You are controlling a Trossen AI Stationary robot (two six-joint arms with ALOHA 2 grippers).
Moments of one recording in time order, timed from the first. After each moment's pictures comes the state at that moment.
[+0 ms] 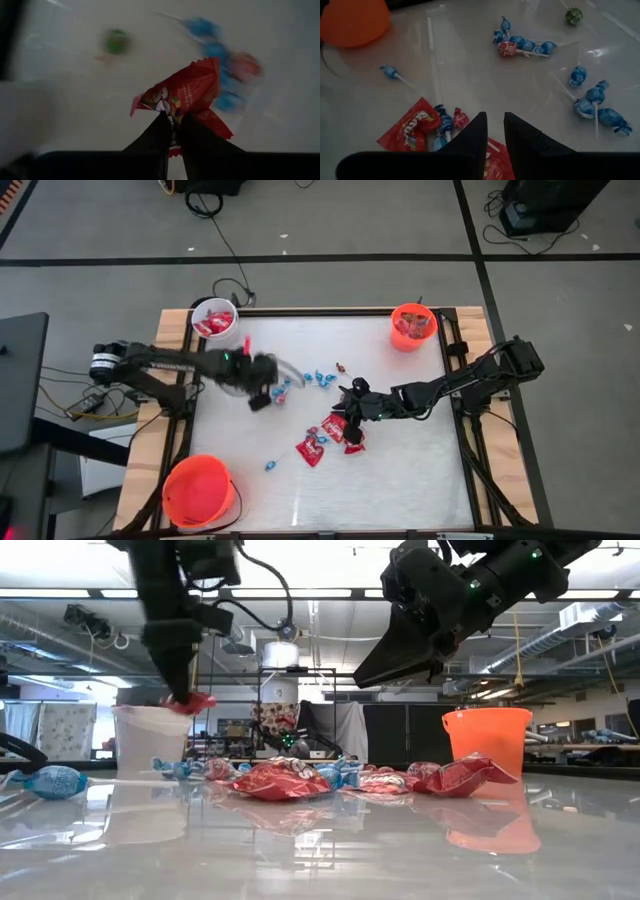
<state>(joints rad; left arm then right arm) 0.09 1.36 0.99 -1.00 -0.32 -0.36 0.20 1.57 0.80 0.16 0.29 0.39</state>
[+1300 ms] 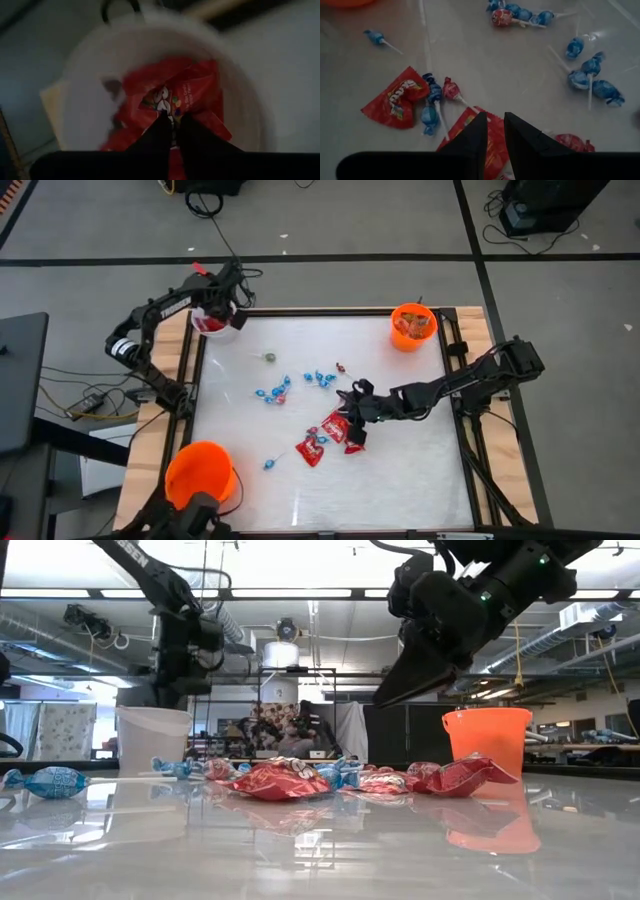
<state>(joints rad) 1.03 1.56 1.20 -0.96 -0.36 -0.09 0.21 1.57 0.80 0.04 0.29 0.39</state>
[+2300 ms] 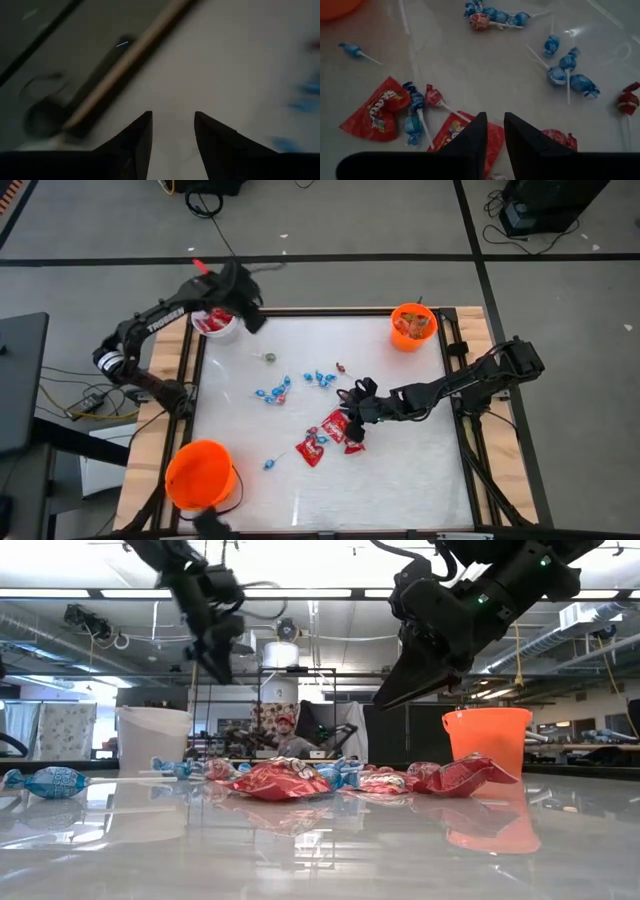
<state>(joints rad) 0.83 1.42 1.25 -0.81 0.02 0.15 0.21 1.57 0.80 0.02 0.38 0.47</state>
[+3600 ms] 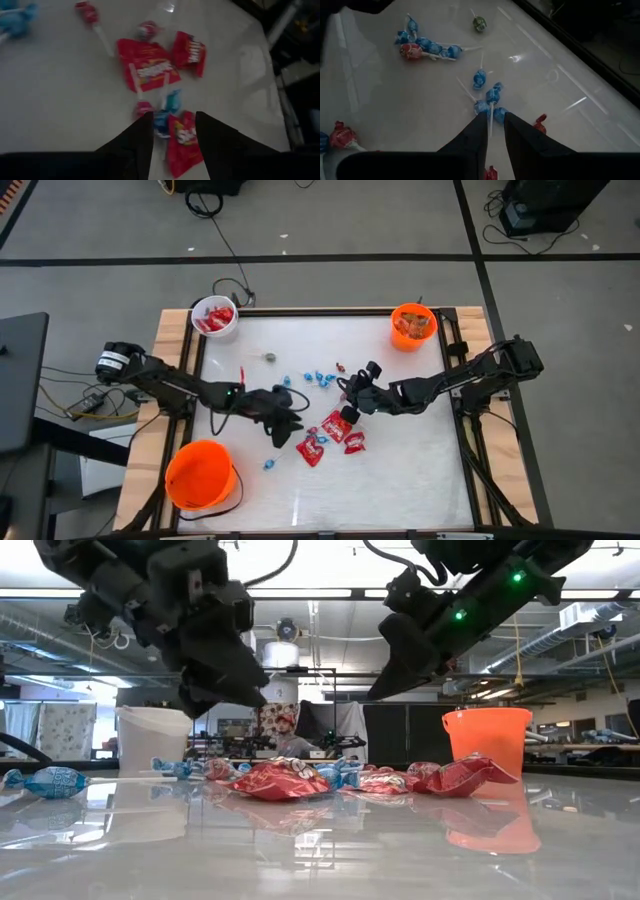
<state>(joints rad) -0.17 1.43 0.60 0.26 -0.03 -0.63 0.15 1.57 0.80 0.05 0.63 0.32</state>
